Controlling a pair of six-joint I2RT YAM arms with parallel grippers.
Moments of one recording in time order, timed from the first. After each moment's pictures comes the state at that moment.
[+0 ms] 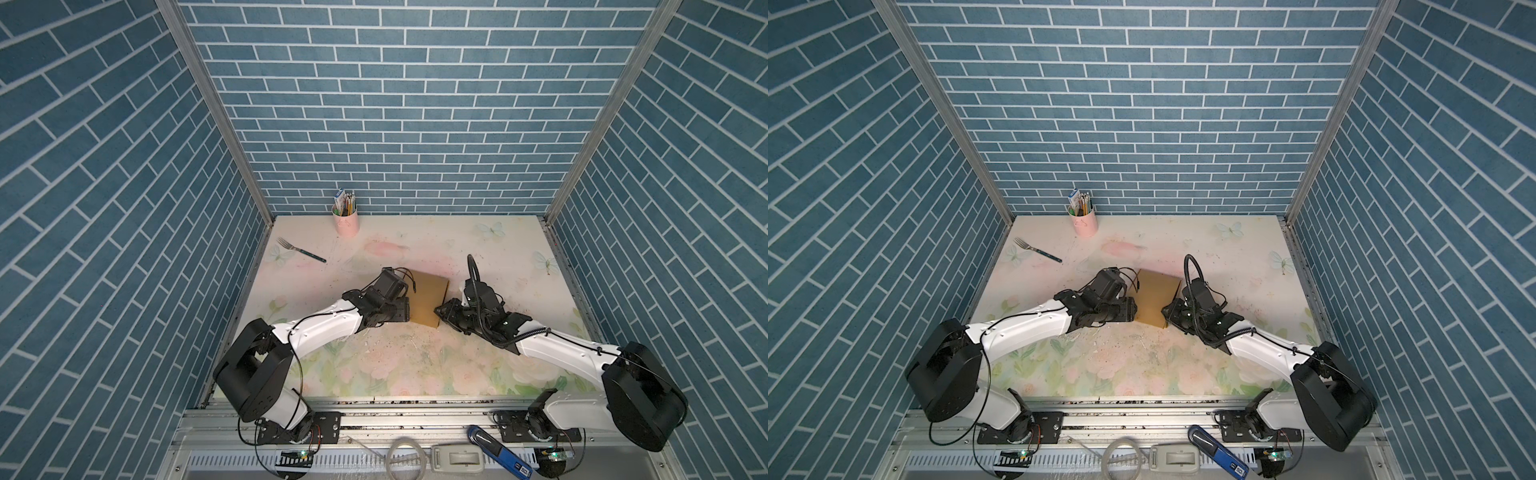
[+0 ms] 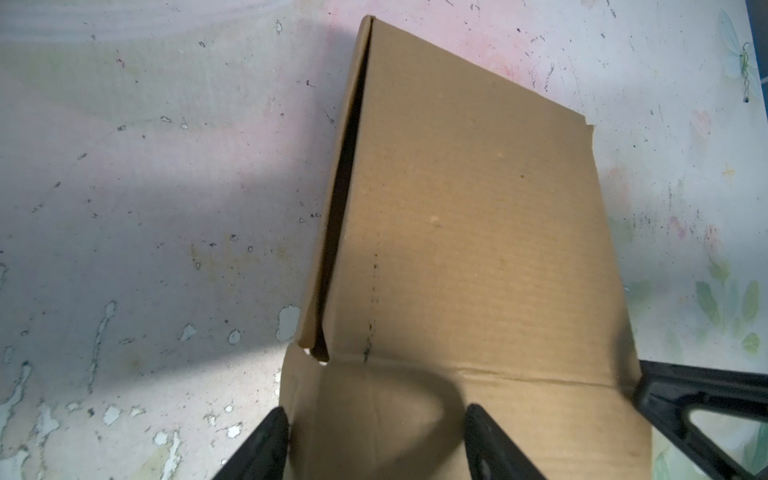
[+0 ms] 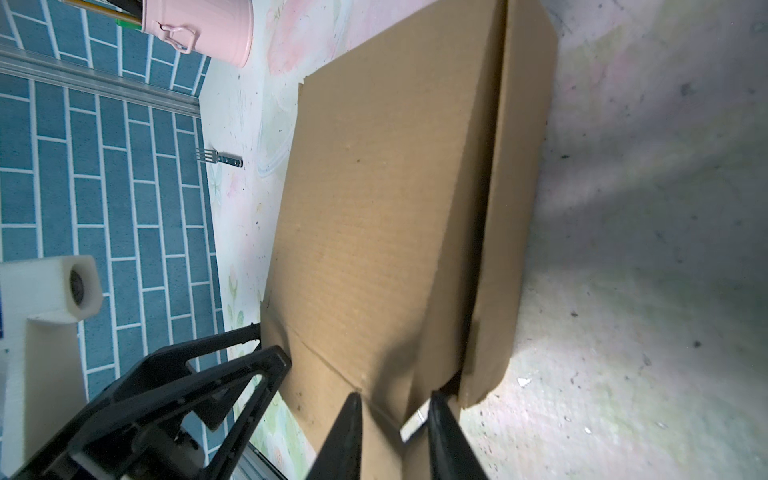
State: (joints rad) left arm -0.74 1.52 0.94 -0.37 -0.04 -0.67; right arm 0.72 1.31 0.62 -0.01 -0.18 1.08
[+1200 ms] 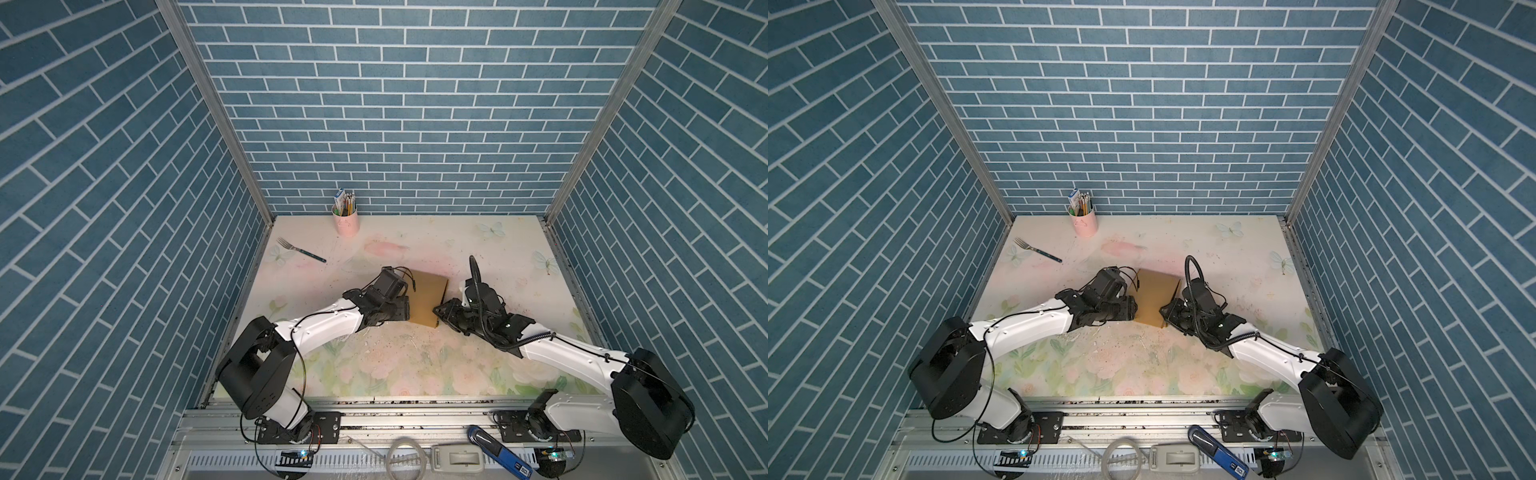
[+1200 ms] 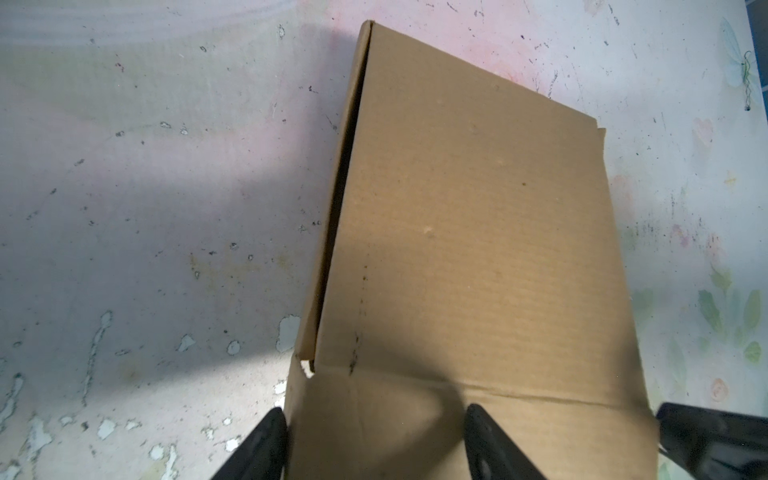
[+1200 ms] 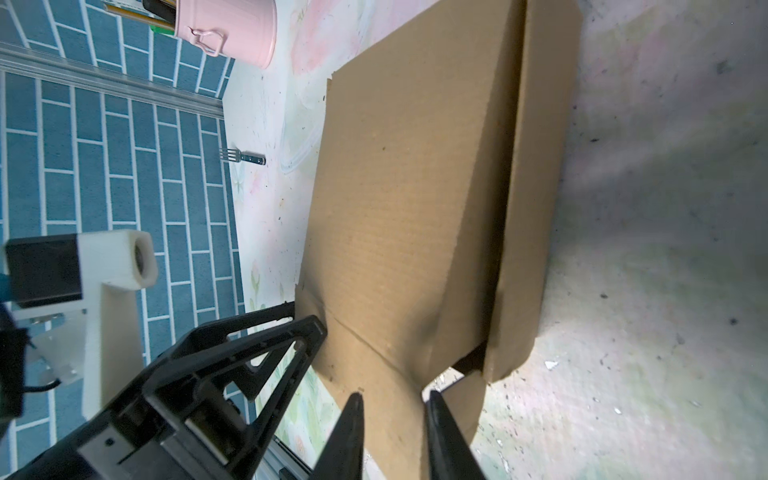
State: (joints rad) left arm -0.74 1.54 0.94 -0.34 -0.03 -0.67; right arm 0.74 1.26 0.62 -0.01 -0.19 1.13
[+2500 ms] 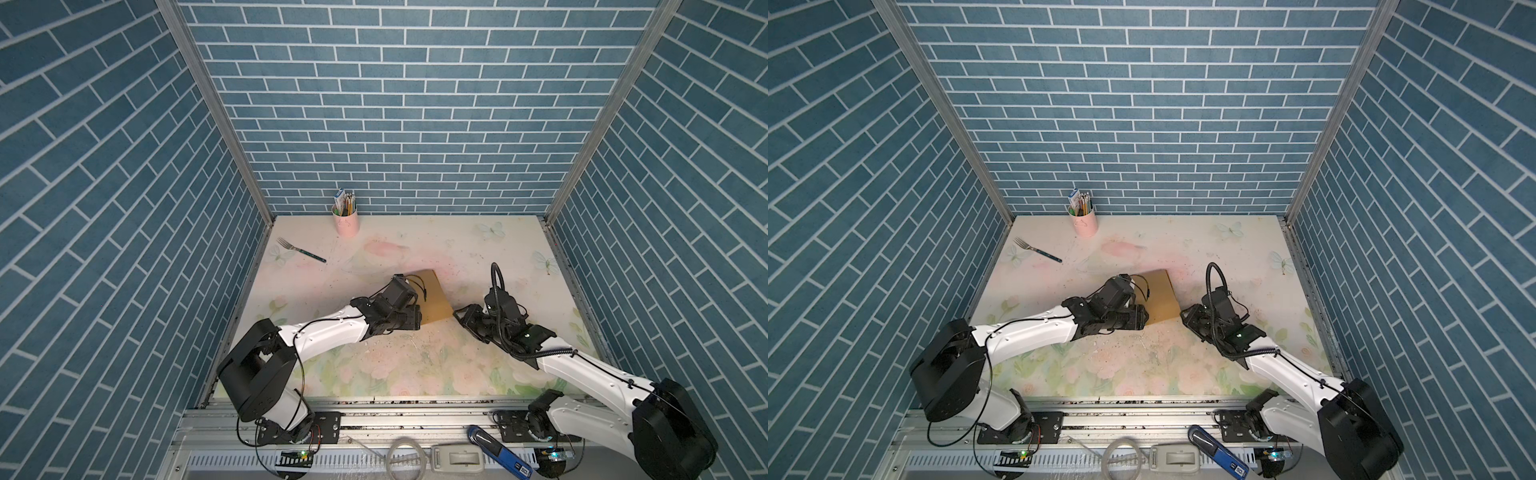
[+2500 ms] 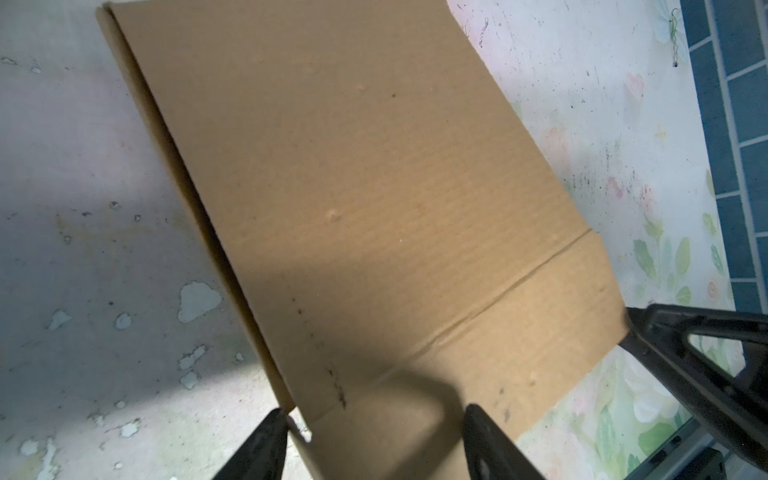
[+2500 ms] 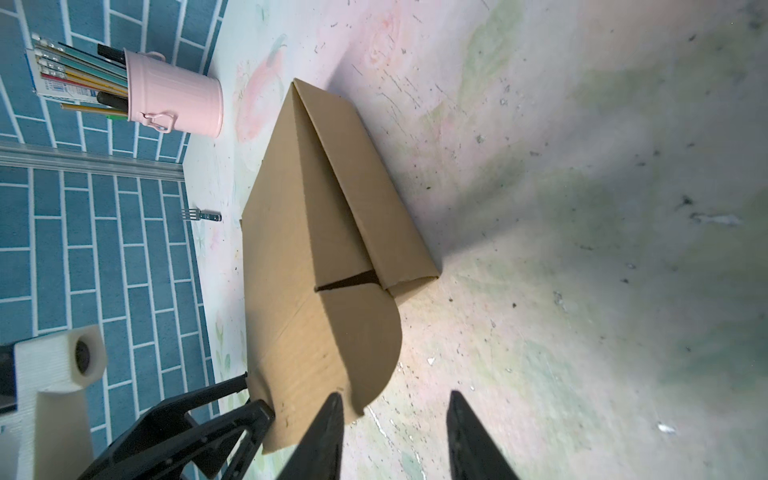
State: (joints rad) left arm -0.84 1.53 0.92 -0.30 0.00 -0.72; right arm 0.62 1.09 0.50 -0.11 -0.13 1.12
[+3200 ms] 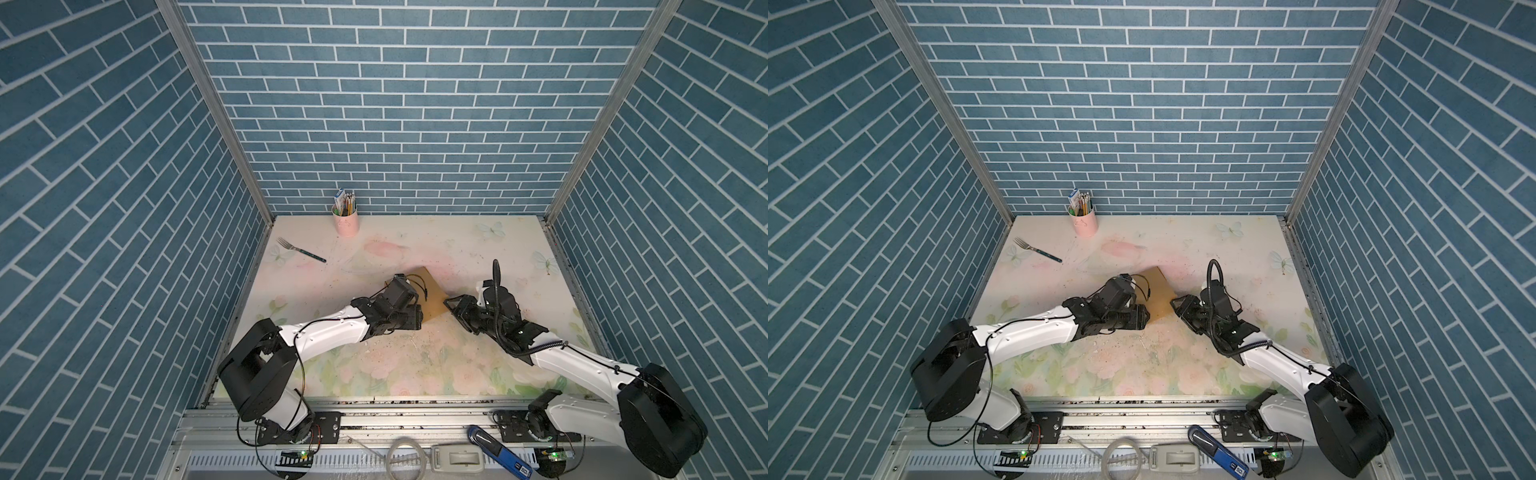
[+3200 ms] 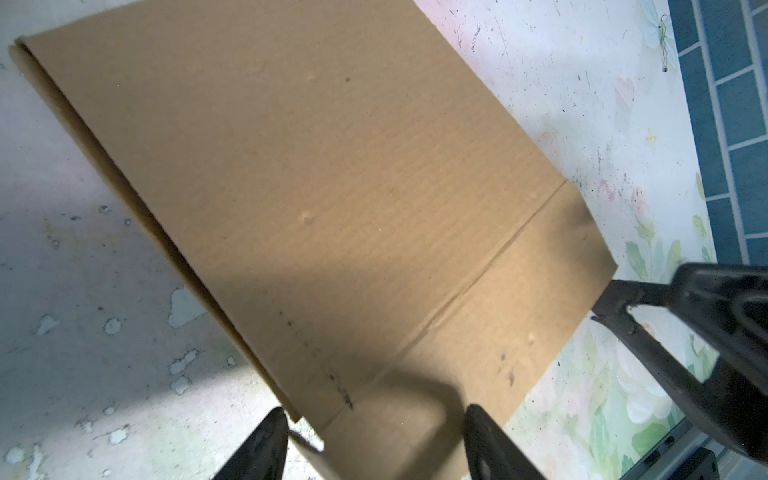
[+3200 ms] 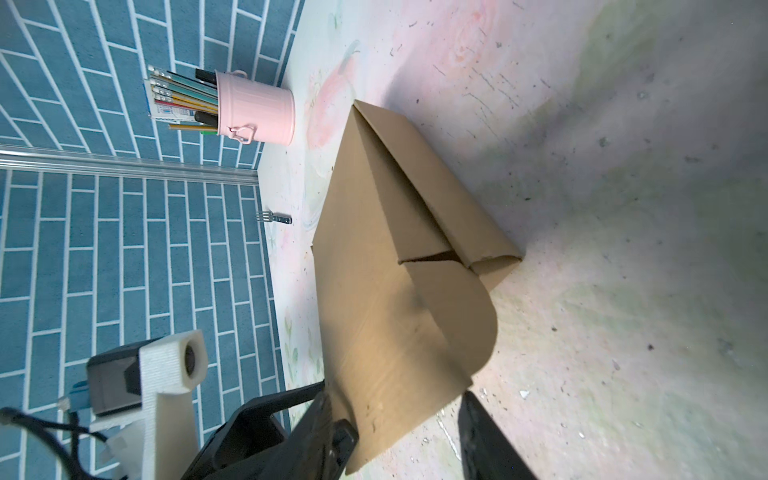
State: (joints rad) left arm -0.84 1.53 0.92 -0.28 0.00 -0.72; right arm 0.62 1.17 0.50 0.12 -0.20 1.21
